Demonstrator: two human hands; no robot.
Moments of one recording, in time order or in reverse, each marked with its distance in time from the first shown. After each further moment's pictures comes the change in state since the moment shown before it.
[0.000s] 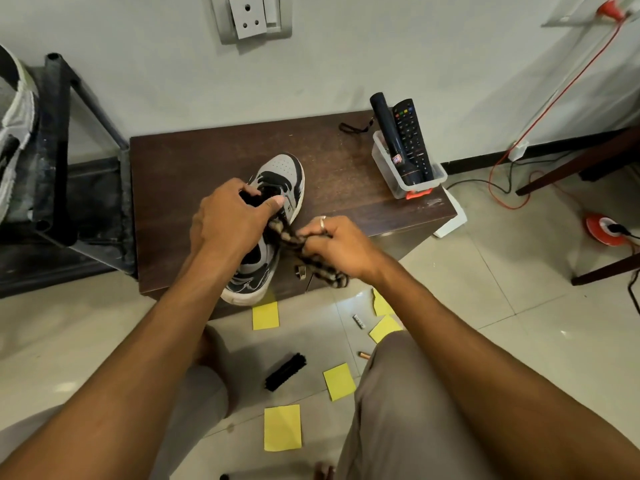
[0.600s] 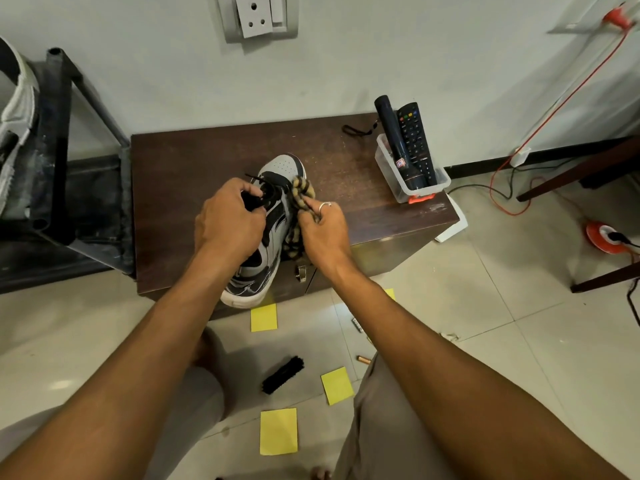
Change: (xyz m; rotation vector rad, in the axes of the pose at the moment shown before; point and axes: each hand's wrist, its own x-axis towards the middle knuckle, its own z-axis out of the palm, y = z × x) left_hand 0.006 -0.006 0.004 -0.029 -0.006 -0.020; right_hand 0.051 0.016 0.040 0.060 0.479 0.028
